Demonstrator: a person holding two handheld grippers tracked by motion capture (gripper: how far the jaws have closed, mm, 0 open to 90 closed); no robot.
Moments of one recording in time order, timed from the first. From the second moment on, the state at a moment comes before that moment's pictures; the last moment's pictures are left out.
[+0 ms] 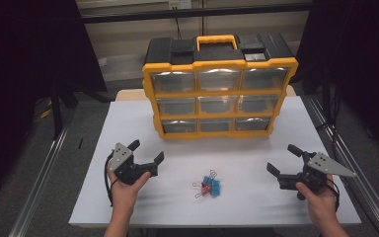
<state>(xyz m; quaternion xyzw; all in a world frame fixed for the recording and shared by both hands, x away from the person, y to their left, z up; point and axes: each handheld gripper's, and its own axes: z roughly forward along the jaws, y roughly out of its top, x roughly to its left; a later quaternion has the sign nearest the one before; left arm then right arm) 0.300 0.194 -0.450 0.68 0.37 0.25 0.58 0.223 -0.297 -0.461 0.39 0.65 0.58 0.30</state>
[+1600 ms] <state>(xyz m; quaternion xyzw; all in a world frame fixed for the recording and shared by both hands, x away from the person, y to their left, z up) 0.343 0.114 -0.450 0.67 0.41 0.28 0.55 0.218 -0.301 -0.458 0.39 0.64 0.59 0.30</state>
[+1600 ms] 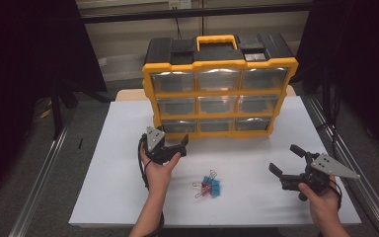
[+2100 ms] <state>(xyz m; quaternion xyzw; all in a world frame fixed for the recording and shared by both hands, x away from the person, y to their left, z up) 0.352 0.089 -0.457 0.65 0.43 0.29 0.55 0.217 -0.302 -0.458 0.39 0.64 0.59 0.30</state>
